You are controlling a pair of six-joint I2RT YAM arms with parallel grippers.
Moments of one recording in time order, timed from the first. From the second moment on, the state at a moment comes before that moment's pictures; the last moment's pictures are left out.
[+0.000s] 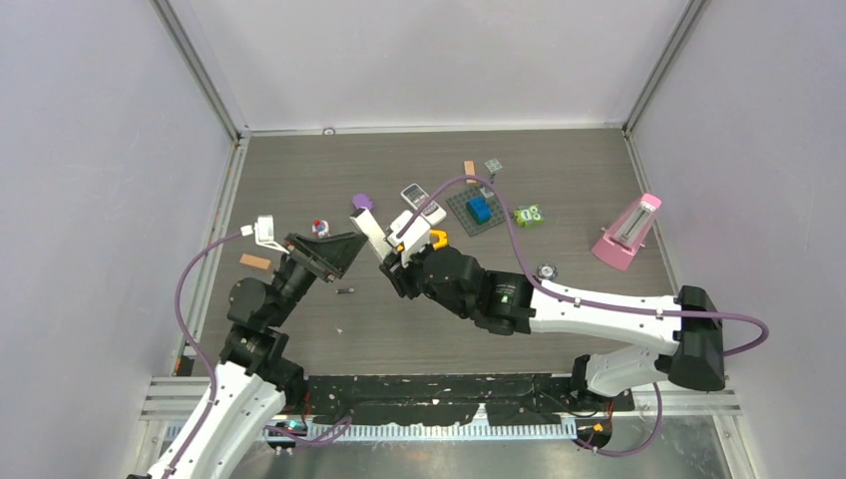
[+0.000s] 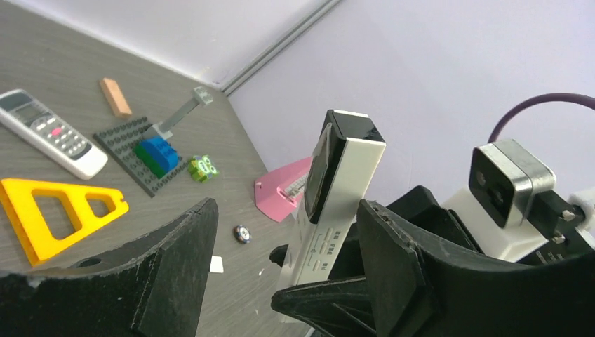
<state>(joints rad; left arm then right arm) -0.37 0.45 0.40 0.31 0.26 -0.97 1.26 1.32 1.08 -0.03 0.40 0.11</state>
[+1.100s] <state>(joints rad) -0.38 0.49 0.36 0.25 0.20 -0.99 1.26 1.49 1.23 -0.19 0.30 0.21</state>
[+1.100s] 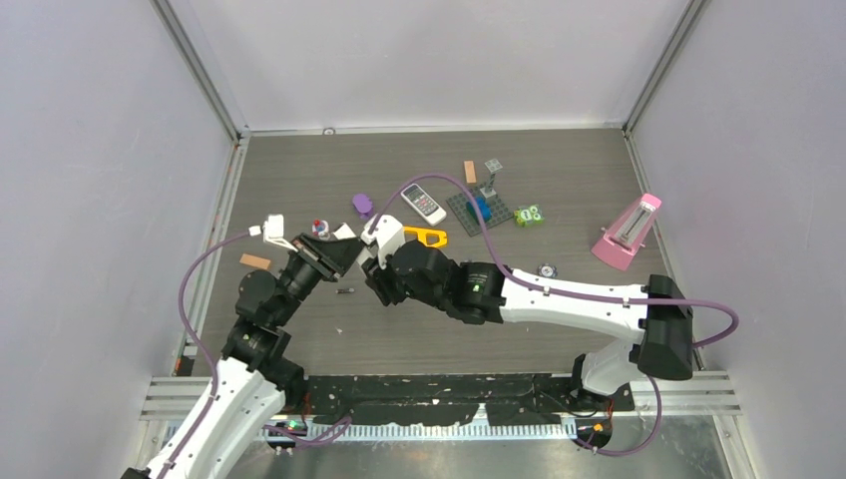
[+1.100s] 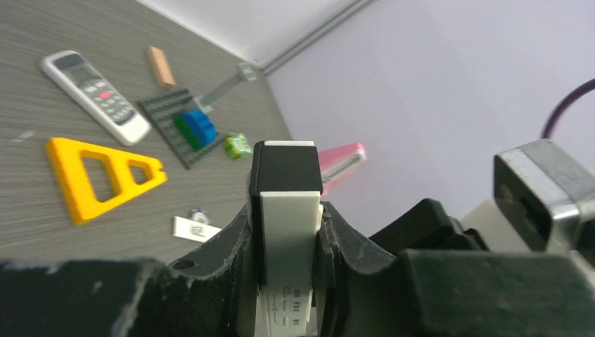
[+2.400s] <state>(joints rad) -0.38 0.35 1.03 -0.83 -0.34 -0.42 1.09 2.17 1.63 -0.20 -0.18 0.00</state>
